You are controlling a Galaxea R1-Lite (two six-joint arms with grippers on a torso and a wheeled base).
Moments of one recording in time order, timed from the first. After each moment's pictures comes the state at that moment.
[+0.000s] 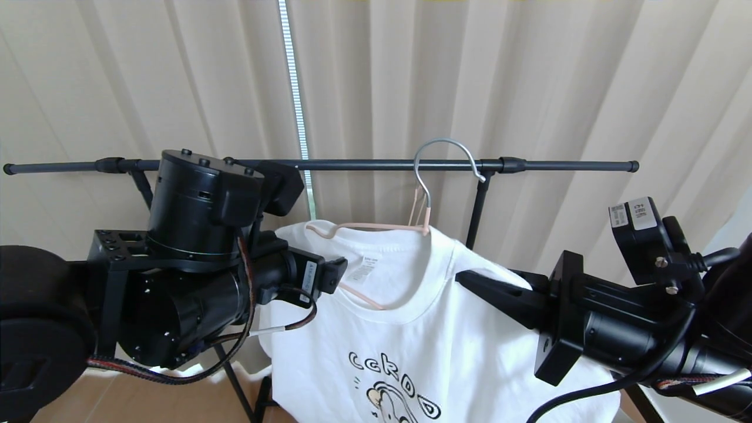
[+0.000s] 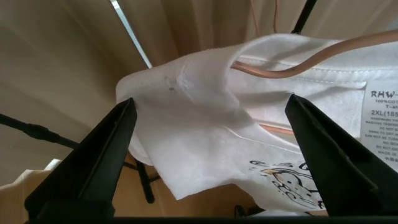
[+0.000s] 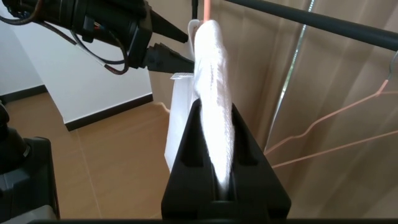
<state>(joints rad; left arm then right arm) -0.72 1.59 -0.95 -0.14 0.40 -0.07 0.69 1.53 -0.42 -1.12 0.33 0.04</state>
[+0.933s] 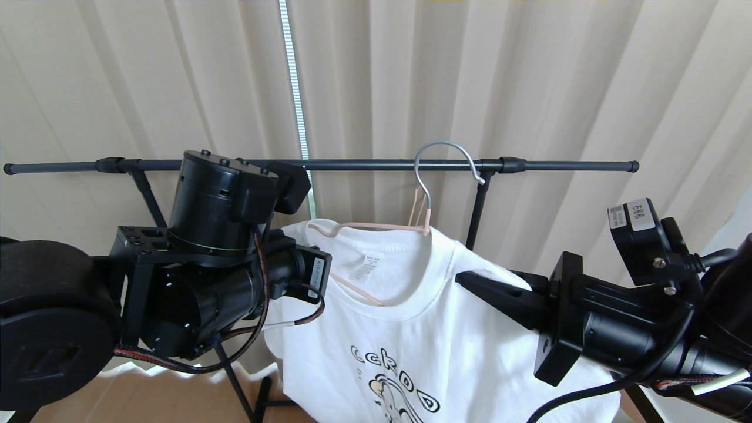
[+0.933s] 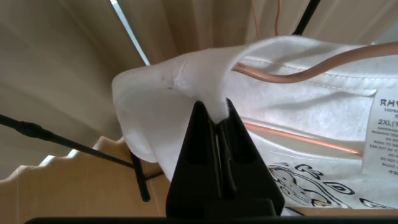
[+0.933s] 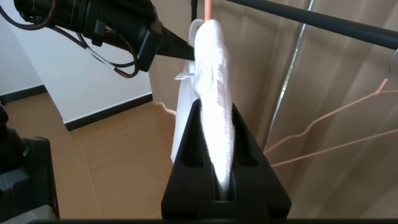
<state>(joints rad) -0.72 1.62 -0.97 -0.14 0.40 -0.08 0.69 1.53 -0.42 -1.12 0.33 0.04</state>
